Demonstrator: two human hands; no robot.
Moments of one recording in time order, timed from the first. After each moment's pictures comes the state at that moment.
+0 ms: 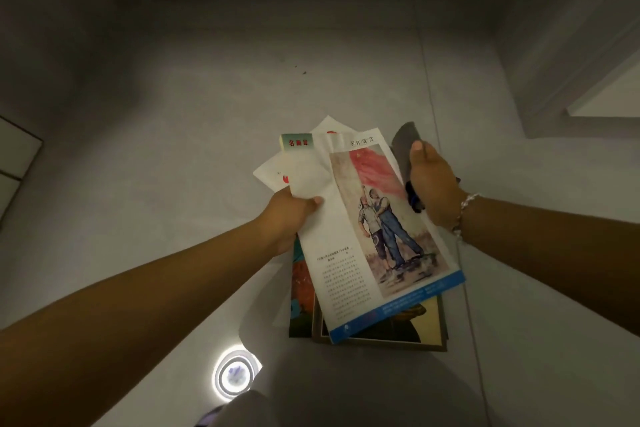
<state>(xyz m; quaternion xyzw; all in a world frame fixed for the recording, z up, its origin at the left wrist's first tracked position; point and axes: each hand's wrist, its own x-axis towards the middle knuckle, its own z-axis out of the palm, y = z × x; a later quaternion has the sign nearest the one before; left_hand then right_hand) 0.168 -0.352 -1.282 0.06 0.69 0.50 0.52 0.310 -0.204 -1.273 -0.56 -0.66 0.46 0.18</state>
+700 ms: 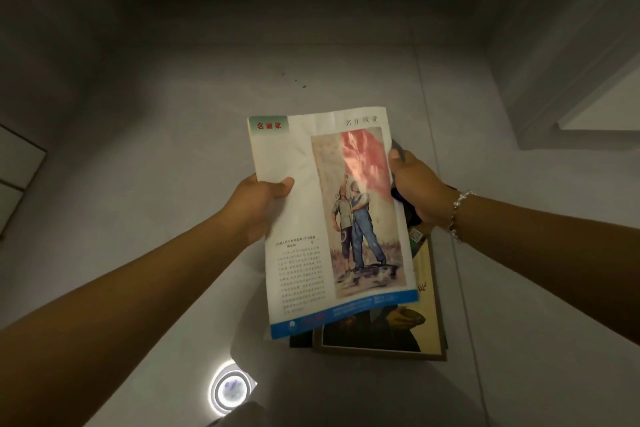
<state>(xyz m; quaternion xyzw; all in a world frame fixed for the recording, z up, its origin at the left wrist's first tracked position) 0.127 -0.361 -1.250 0.06 0.67 0.53 0.51 0.296 -0.201 -1.258 -0.53 -0.68 0.51 0.08</state>
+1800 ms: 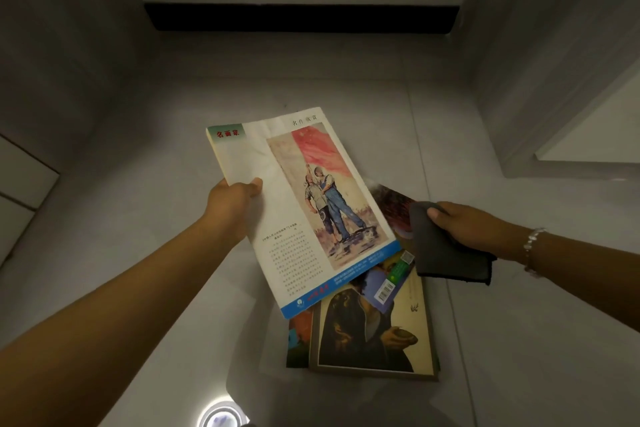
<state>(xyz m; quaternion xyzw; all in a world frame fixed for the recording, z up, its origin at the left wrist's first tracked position) 0.106 -0.359 -1.219 -0.03 0.71 0.59 0.37 0.380 -0.184 -1.223 -0.46 -0.79 0.37 -0.14</state>
